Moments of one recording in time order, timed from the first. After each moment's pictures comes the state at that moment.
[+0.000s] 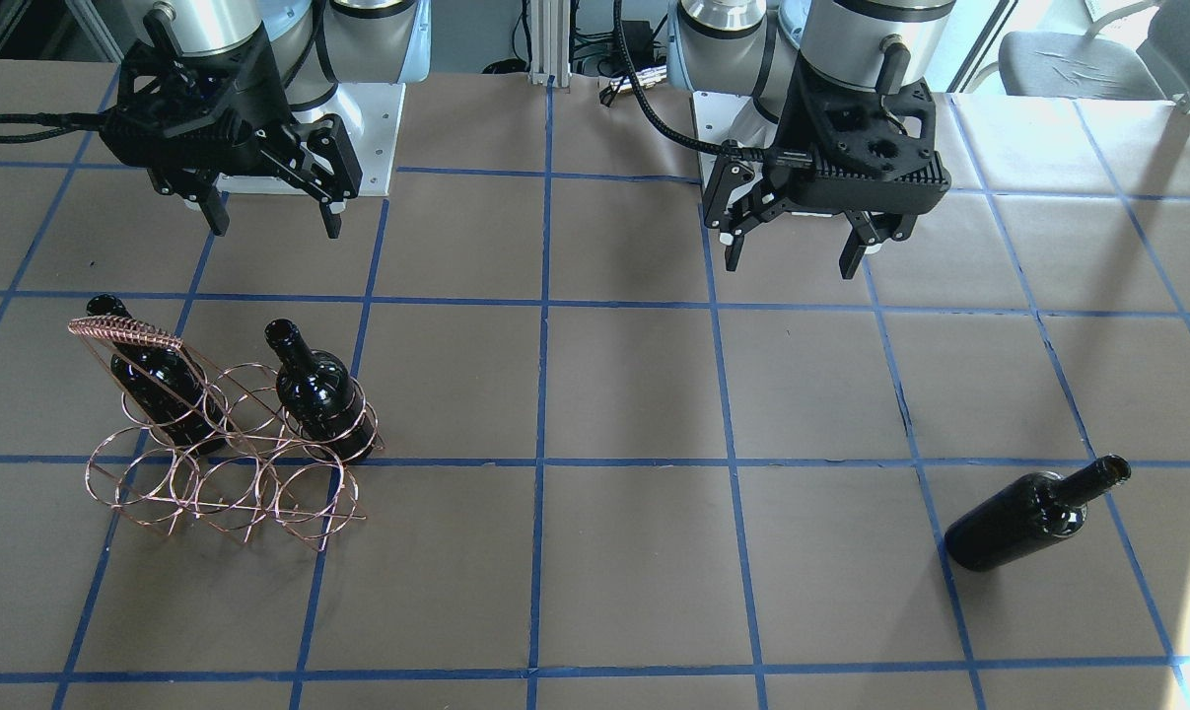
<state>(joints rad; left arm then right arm) -1.65 -1.61 -1.47 -1.48 1.61 -0.02 1.63 -1.66 1.66 -1.71 -1.59 0.04</state>
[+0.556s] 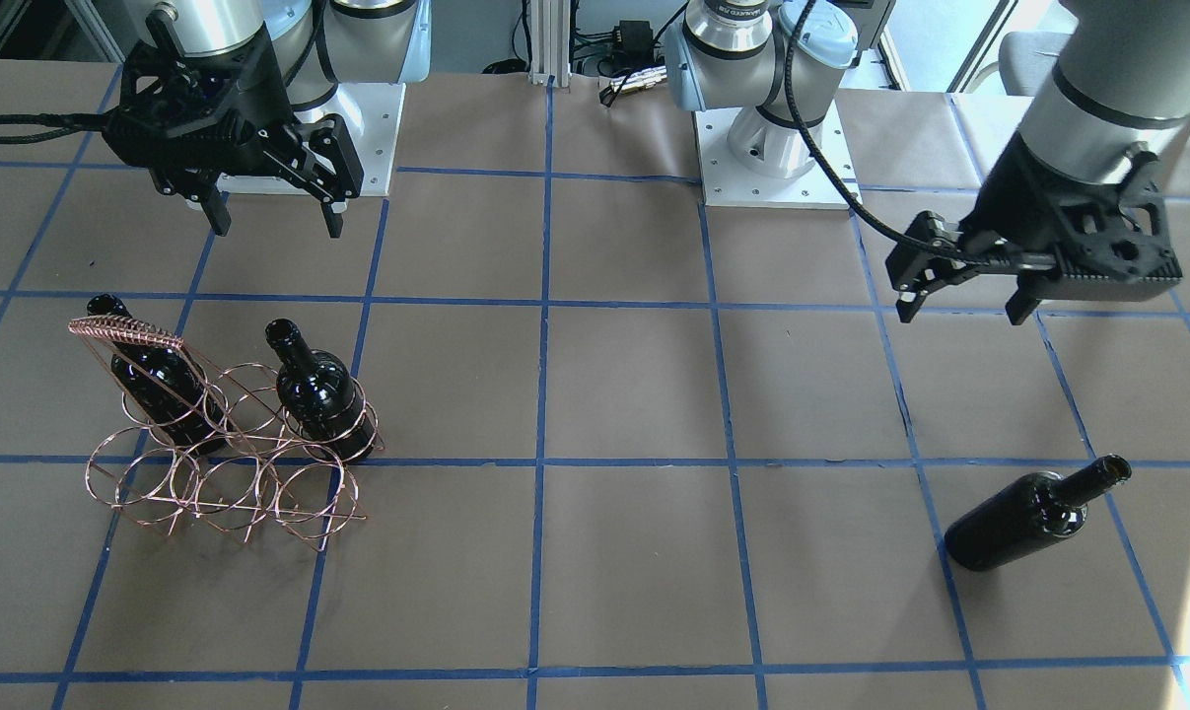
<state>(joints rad) -1.35 -1.66 -1.47 -1.52 1.60 0.26 1.63 -1.66 1.66 -1.71 -1.59 0.04</state>
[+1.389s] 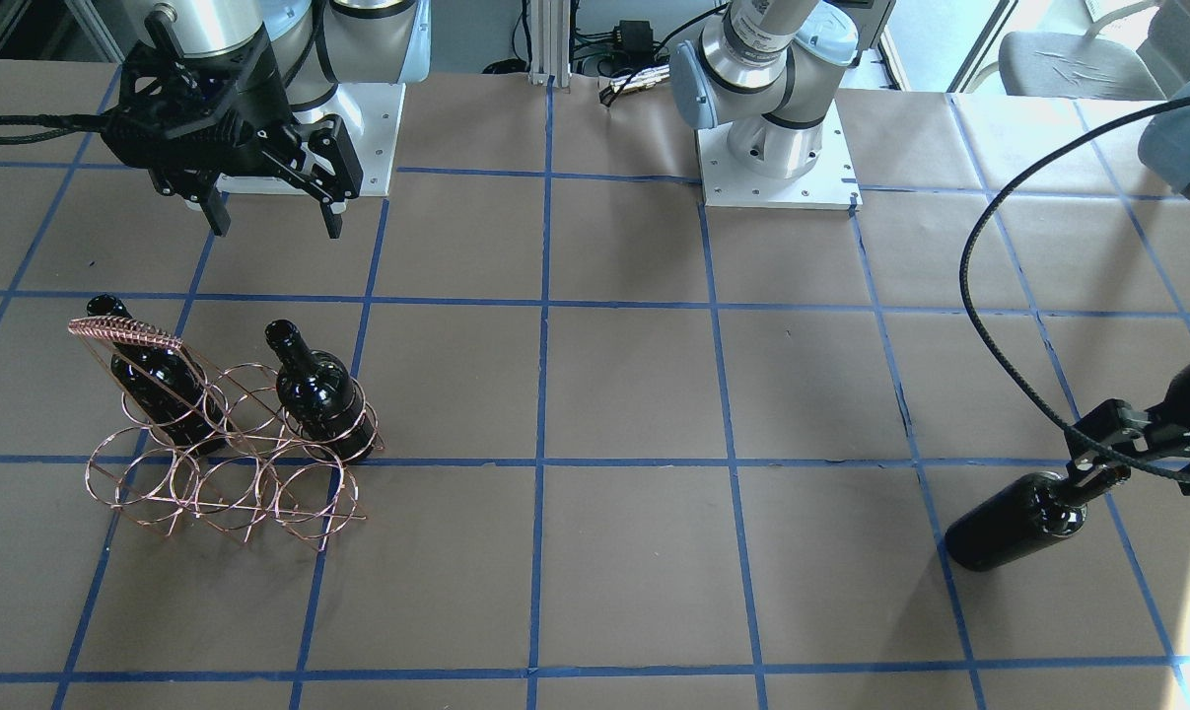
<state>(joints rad) -1.19 -1.95 -1.32 -1.31 1.60 0.51 1.63 -1.66 1.66 -1.71 -1.59 0.04</state>
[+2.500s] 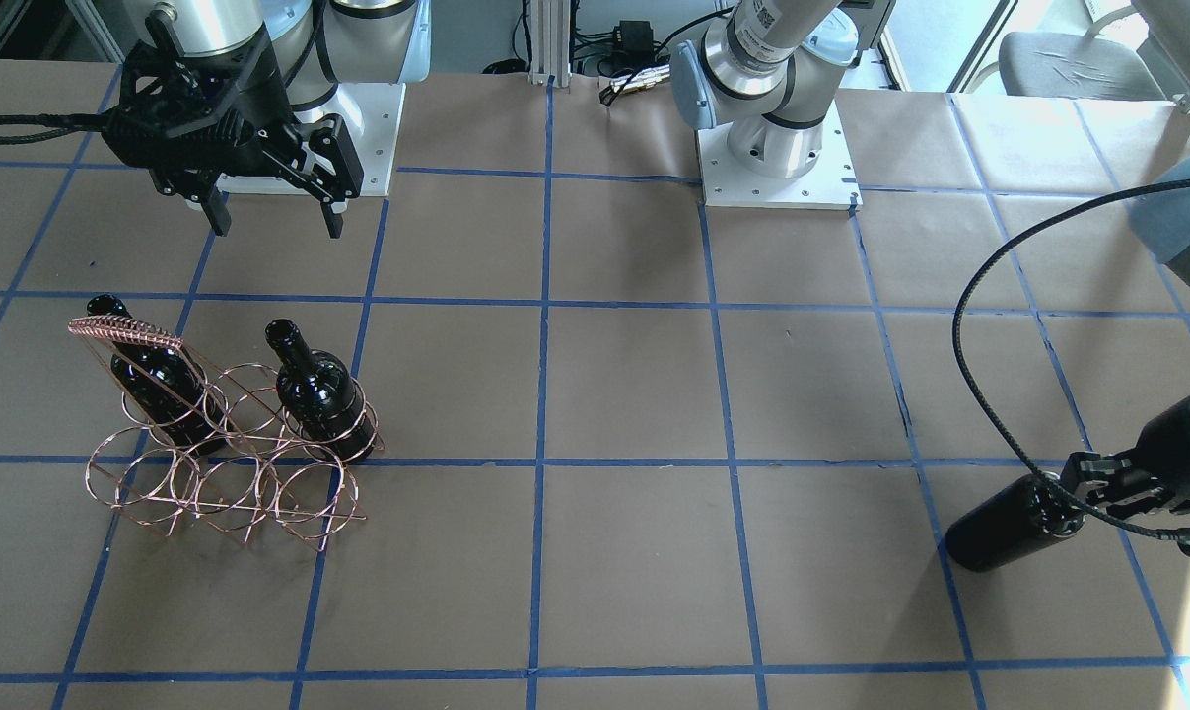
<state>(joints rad) -1.19 -2.01 -1.32 -1.32 1.61 0.50 1.63 -1.66 1.66 -1.71 -1.59 0.04</state>
